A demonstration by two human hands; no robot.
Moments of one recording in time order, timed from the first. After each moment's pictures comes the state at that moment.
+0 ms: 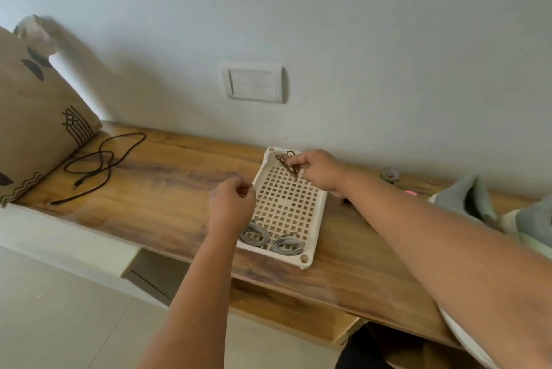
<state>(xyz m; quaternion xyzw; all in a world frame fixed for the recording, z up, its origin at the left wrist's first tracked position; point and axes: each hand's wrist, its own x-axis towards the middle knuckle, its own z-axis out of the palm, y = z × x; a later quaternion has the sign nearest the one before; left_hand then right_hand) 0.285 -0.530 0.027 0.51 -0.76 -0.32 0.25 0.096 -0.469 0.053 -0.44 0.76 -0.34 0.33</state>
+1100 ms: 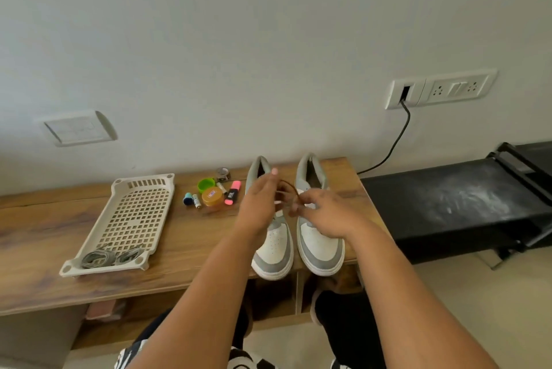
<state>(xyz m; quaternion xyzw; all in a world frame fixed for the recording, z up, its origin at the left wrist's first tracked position) 0.106 -0.197 0.108 0.24 -0.62 -0.73 0.16 0.034 -0.069 0.108 -0.30 0.87 -0.31 0.24</state>
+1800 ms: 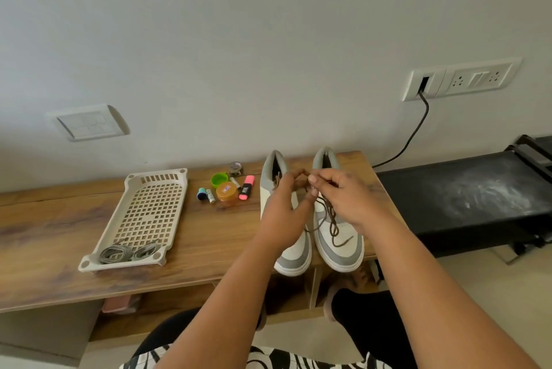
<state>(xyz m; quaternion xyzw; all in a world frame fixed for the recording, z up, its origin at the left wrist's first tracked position) 0.124 -0.203 0.087 0.14 -0.82 -0.53 0.17 0.036 -0.089 0.108 -0.26 0.77 -0.55 0.19</state>
